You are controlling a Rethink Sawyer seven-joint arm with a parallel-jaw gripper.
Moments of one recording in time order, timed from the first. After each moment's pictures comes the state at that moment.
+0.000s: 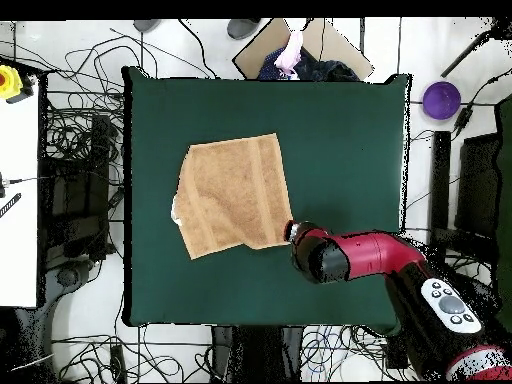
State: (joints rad) arm -0.81 -0.55 0.45 1.86 -0.79 0.31 2.09
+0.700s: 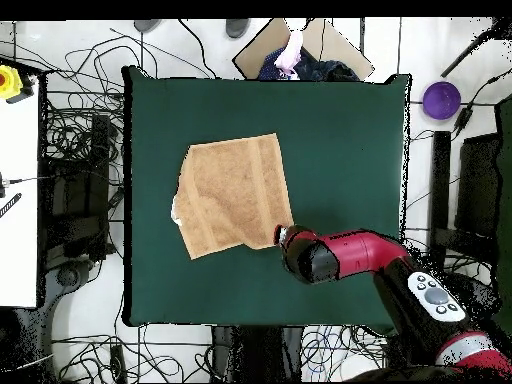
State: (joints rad) arm -0.80 -0.49 0.46 1.86 -0.82 0.31 2.08
